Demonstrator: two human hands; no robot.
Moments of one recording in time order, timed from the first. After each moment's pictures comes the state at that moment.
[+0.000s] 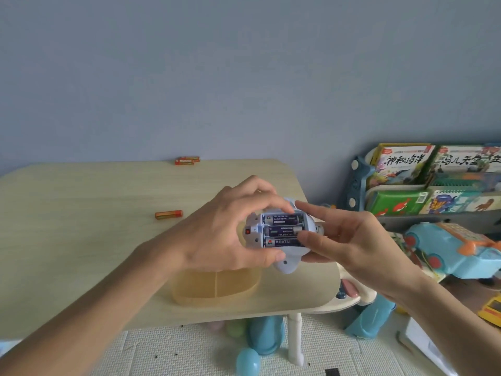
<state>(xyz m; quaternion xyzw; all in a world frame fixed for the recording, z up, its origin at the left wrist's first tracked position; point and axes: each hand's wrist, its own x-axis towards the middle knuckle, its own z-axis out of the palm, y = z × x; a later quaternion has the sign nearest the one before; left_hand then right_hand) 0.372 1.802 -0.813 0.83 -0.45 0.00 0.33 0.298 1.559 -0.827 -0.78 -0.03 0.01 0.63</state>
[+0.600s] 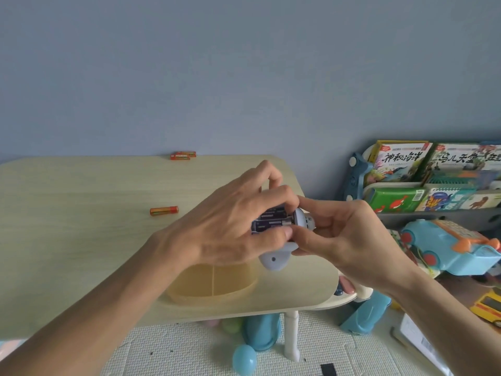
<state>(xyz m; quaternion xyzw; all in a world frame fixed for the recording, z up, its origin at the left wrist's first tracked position) 0.374 1.785 -0.807 0.84 -0.48 0.07 0.26 0.292 1.577 -0.807 -0.85 -0.06 -0.03 0.53</state>
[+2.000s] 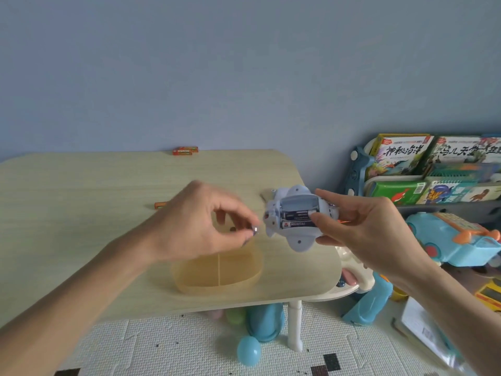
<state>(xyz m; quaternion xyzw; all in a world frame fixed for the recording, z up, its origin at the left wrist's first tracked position) 0.376 1.834 -0.823 0.82 -0.41 0.02 0.39 0.292 1.559 -0.822 -0.85 0.07 -0.08 0.52</state>
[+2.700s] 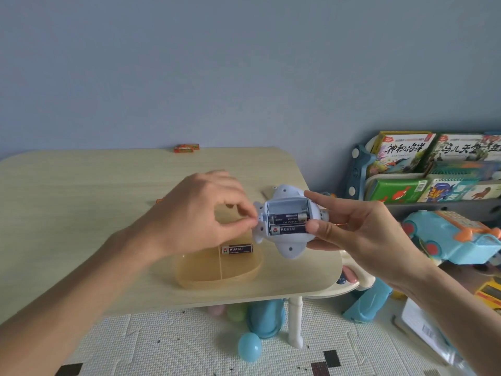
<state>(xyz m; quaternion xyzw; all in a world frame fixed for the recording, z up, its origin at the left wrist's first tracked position) 0.380 1.831 -0.822 0.83 -0.46 0.13 0.30 0.294 1.556 -0.833 -0.77 -0.01 -0.01 0.64</state>
